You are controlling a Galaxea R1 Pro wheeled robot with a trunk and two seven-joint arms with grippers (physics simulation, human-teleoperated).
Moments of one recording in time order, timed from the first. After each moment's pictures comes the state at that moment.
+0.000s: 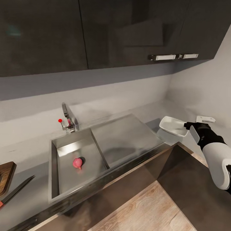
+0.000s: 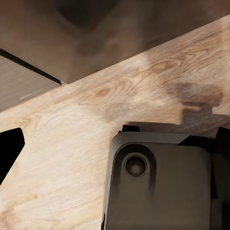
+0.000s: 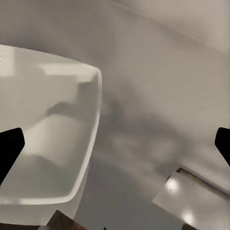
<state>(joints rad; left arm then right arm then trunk) 0.01 0.01 0.01 -0.30 0.05 -0.41 0.09 -1.23 -0.32 -0.13 -0.43 -0.01 0.38 -0.27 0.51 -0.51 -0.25</state>
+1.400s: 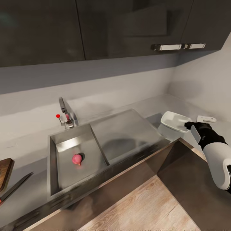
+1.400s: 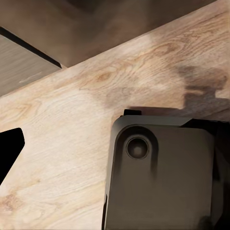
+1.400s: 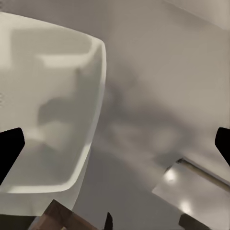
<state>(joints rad) 0.01 0.01 0.01 -0.30 0.05 -0.41 0.09 -1.23 -0.32 -0.15 -0.43 -0.01 0.38 -0.26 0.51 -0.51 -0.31</state>
